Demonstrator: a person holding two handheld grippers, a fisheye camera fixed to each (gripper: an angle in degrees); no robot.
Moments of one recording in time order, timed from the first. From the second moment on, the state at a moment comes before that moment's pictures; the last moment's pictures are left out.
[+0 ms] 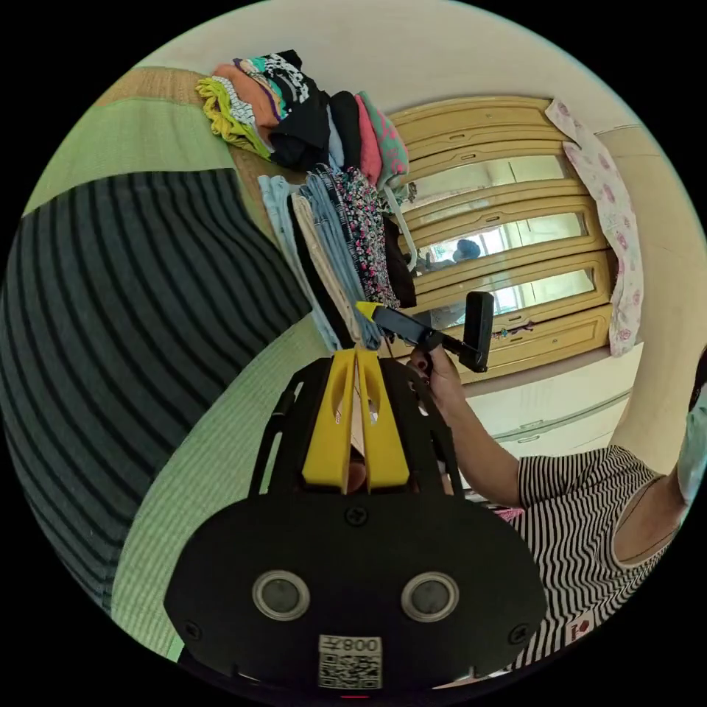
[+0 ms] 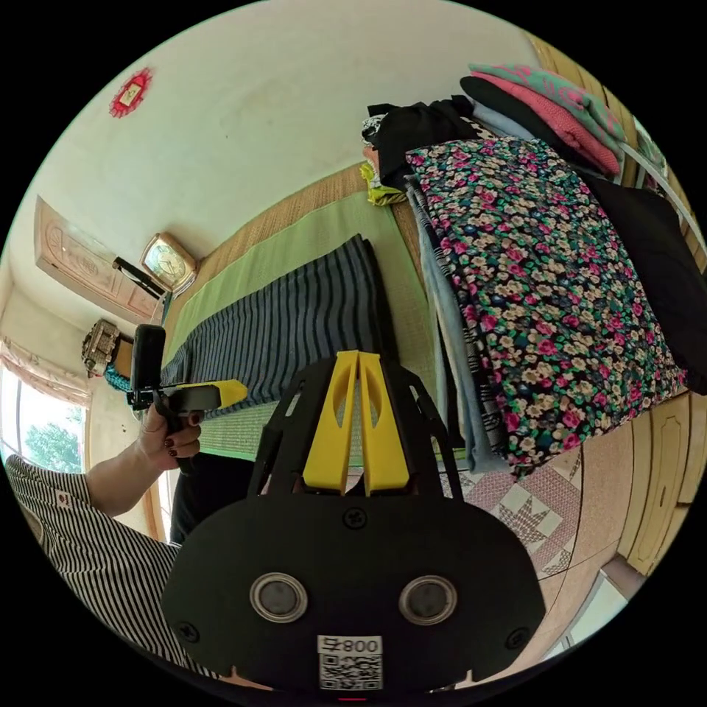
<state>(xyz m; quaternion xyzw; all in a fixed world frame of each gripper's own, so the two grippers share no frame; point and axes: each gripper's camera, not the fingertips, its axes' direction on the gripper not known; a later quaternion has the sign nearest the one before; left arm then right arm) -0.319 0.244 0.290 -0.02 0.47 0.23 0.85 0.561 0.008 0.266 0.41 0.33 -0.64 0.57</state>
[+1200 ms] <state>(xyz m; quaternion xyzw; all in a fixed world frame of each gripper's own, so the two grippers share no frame) -0.772 0.411 0.222 0.22 0.30 -0.42 0.83 0.556 0.024 0.528 0.24 0.64 -0.67 0.27</state>
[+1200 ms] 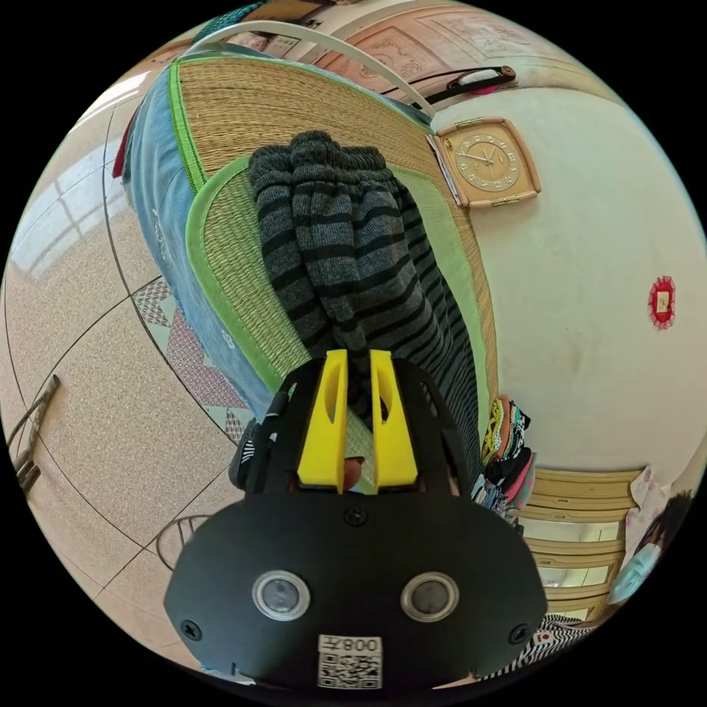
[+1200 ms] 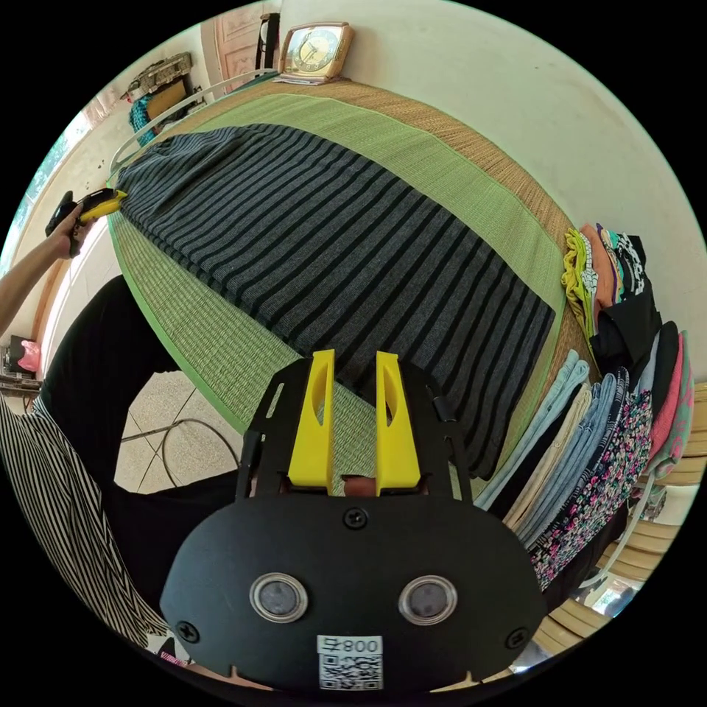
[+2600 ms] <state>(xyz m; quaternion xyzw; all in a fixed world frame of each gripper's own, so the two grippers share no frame) -0.808 0.028 0.020 0.25 0.14 -0.18 0.94 0.249 0.068 0.571 0.29 0.65 -0.66 0.24</state>
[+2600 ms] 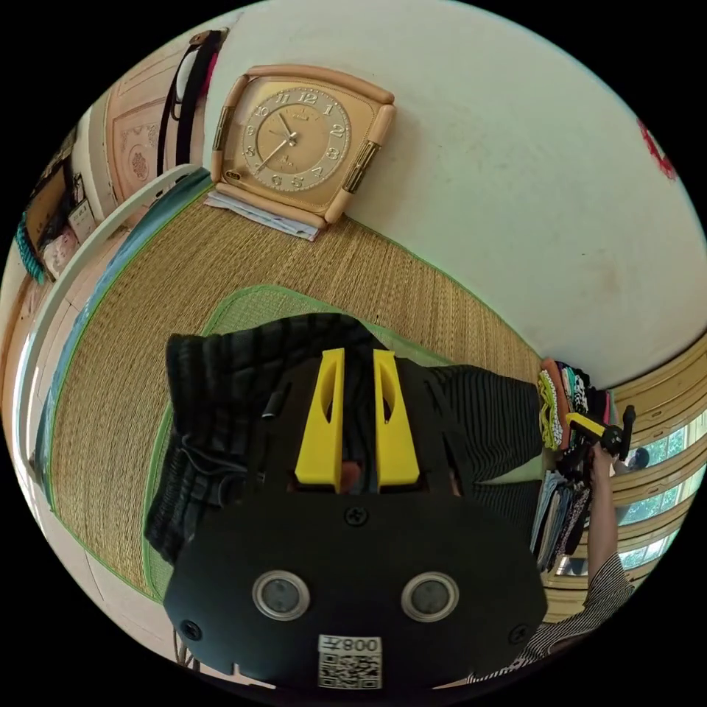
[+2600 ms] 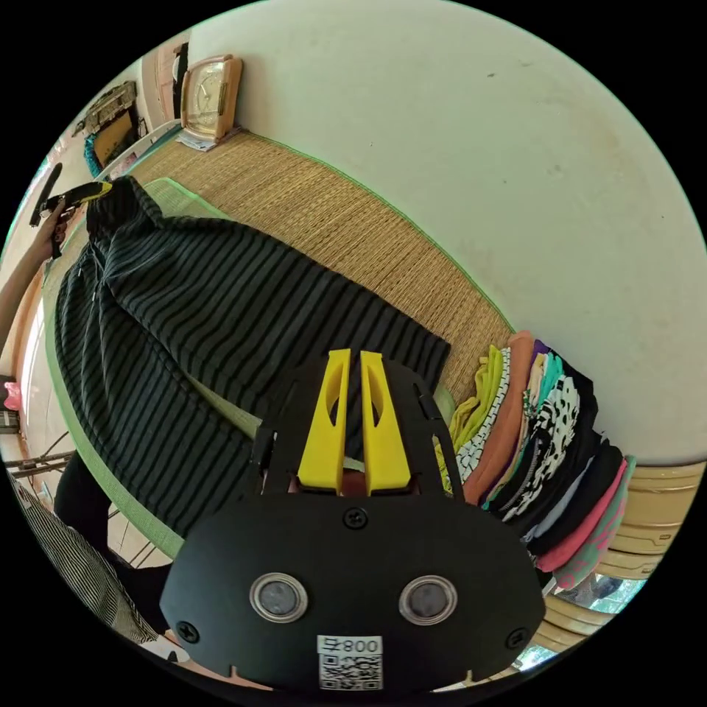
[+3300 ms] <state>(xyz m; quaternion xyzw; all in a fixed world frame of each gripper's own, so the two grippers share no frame) -0.878 0.275 0.132 0.17 0.33 -0.30 0.88 0.551 0.033 0.436 0.22 0.52 -0.66 0.50</state>
